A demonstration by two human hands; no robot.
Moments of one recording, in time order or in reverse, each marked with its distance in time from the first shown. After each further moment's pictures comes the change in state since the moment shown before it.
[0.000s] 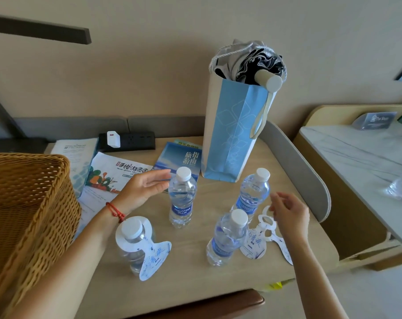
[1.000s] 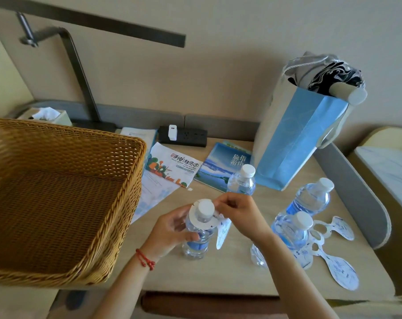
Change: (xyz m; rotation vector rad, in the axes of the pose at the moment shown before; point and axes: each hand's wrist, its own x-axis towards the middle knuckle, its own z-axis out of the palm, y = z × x) left_hand -0.131 -0.042 -0.006 -0.289 0.103 -0.010; right_hand -0.116 -0.098 0.130 0.040 -0.883 -0.212
